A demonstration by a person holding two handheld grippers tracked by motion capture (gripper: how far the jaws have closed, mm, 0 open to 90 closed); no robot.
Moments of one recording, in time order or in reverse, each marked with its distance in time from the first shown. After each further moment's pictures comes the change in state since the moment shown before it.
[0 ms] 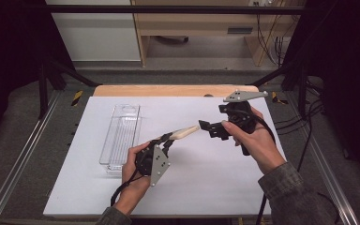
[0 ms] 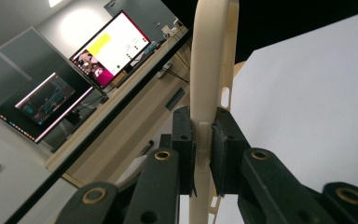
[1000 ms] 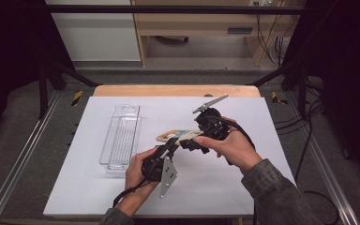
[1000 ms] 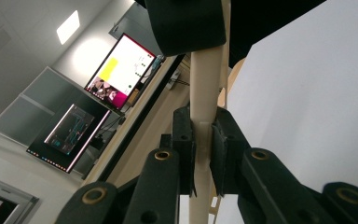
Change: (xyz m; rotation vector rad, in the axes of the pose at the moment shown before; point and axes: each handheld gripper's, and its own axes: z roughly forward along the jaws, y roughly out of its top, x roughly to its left) left arm -0.027 0.000 0.003 -0.033 0.035 0.224; right arm 0.042 0.001 0.047 0.340 0.136 0.019
